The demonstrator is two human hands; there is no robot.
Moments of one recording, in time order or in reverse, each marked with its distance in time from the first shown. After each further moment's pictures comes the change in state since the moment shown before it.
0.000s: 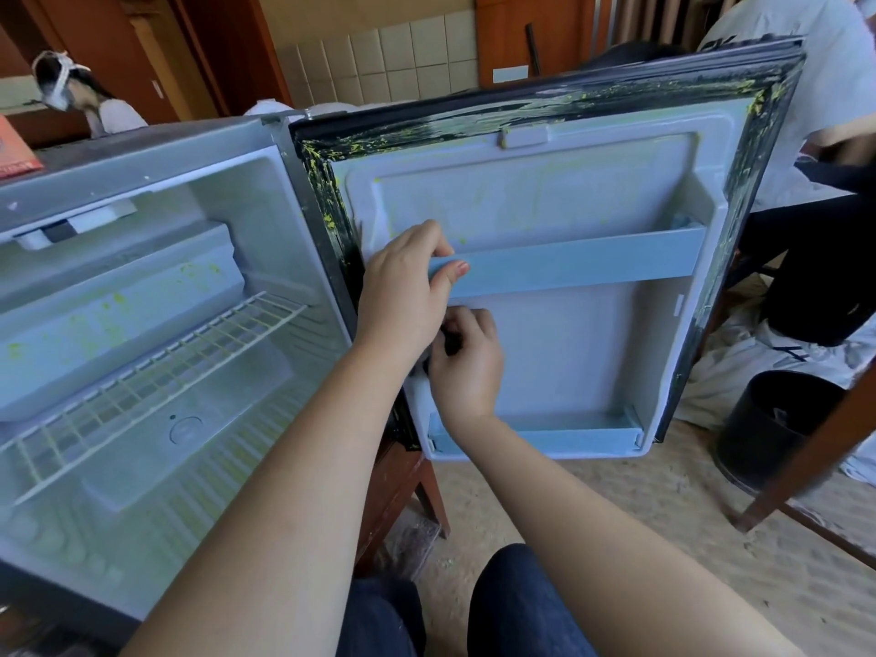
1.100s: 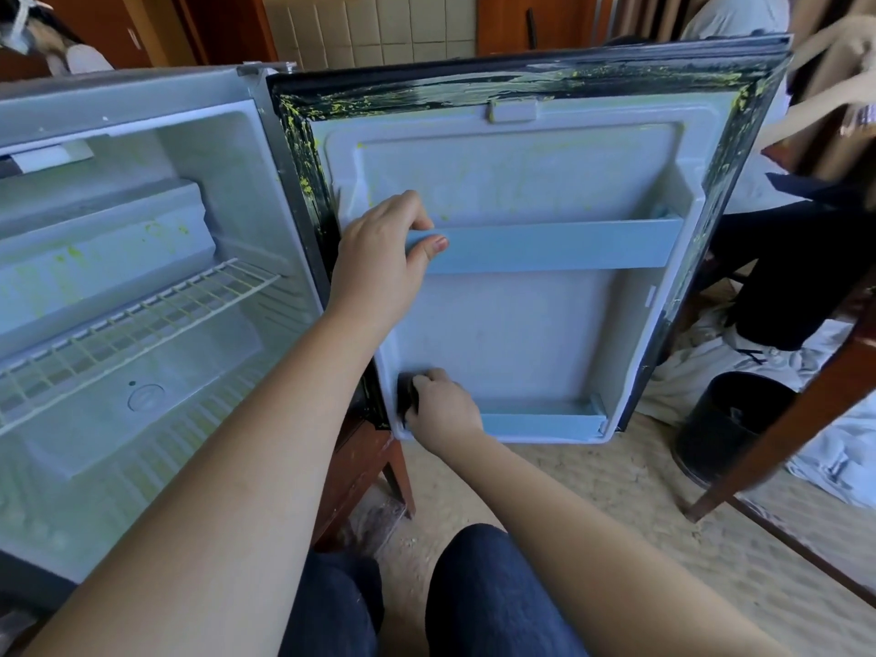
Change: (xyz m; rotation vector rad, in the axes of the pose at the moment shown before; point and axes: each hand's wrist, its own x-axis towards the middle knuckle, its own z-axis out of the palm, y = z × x) left_hand 0.000 0.000 0.002 0.003 0.018 0.004; right_hand -0.025 0.067 -0.013 -0.800 -0.782 -0.046
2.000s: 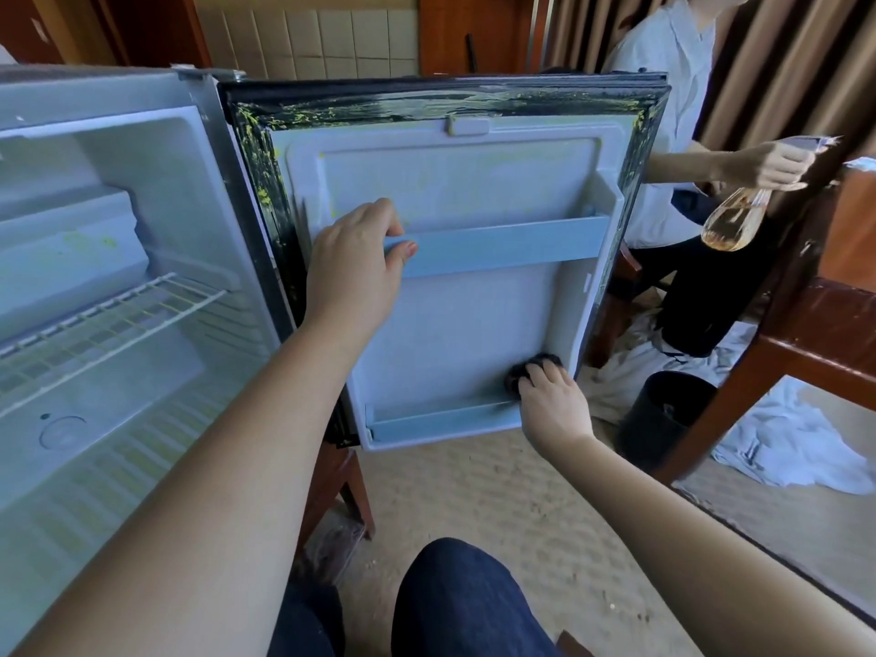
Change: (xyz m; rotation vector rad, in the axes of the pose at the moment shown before) left_hand 0.007 0.007 0.012 0.003 -0.010 -0.046; right_hand -0.039 0.145 -0.057 -0.622 0.216 0.144
